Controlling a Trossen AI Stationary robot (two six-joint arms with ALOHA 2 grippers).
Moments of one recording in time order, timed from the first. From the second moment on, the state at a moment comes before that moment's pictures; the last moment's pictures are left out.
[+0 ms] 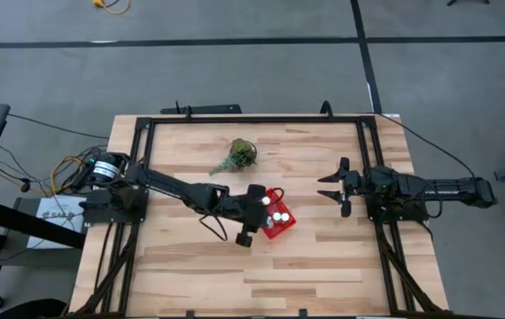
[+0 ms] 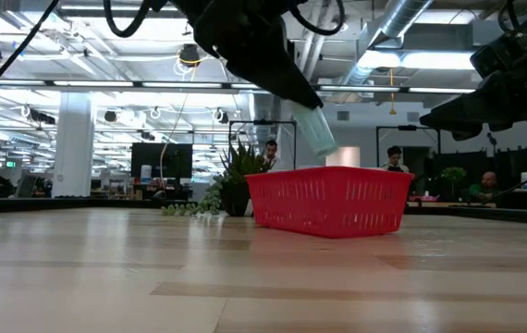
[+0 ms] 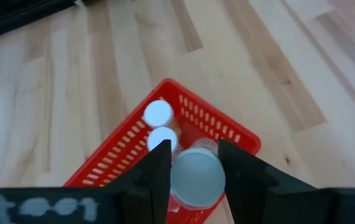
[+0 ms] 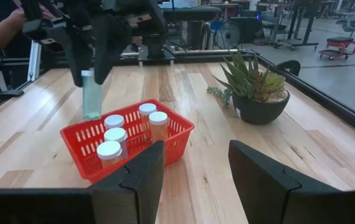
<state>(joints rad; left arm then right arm) -0.20 1.80 1.26 -0.17 -0.10 0.19 -0.06 0.20 0.01 0.01 0.00 -0.03</state>
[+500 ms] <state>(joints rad) -0.20 1.99 1.45 -0.35 -0.08 0.27 -0.06 0.20 0.01 0.01 0.00 -0.03</state>
